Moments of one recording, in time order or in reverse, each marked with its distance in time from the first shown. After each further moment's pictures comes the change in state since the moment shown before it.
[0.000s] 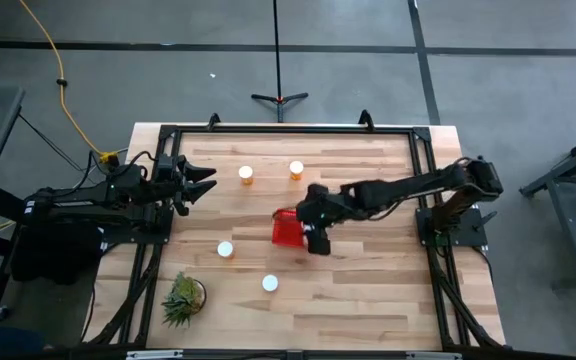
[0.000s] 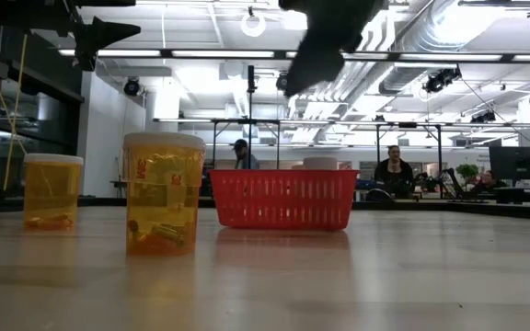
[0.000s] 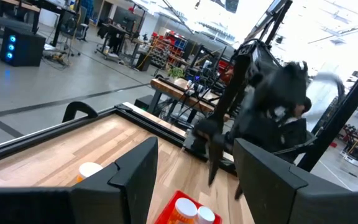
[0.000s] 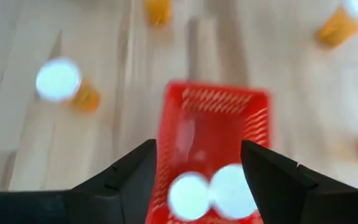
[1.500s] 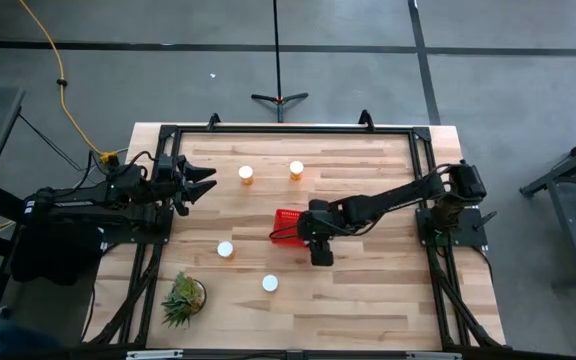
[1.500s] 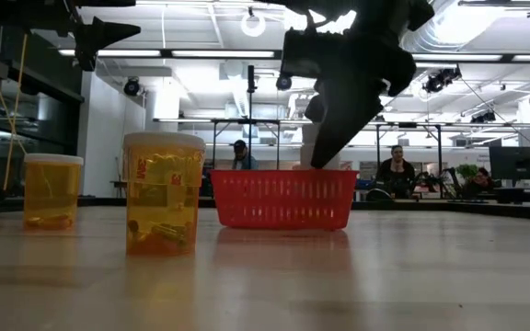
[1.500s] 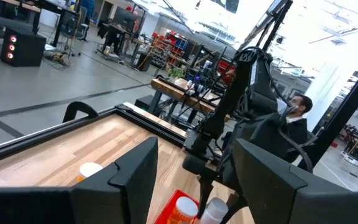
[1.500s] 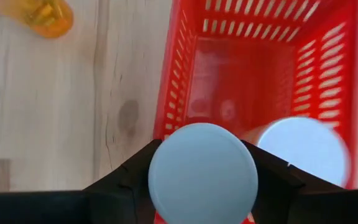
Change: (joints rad) left arm 0.000 0.000 0.000 0.000 -0.002 0.000; right arm 0.038 0.140 -0.101 0.035 -0.019 0.010
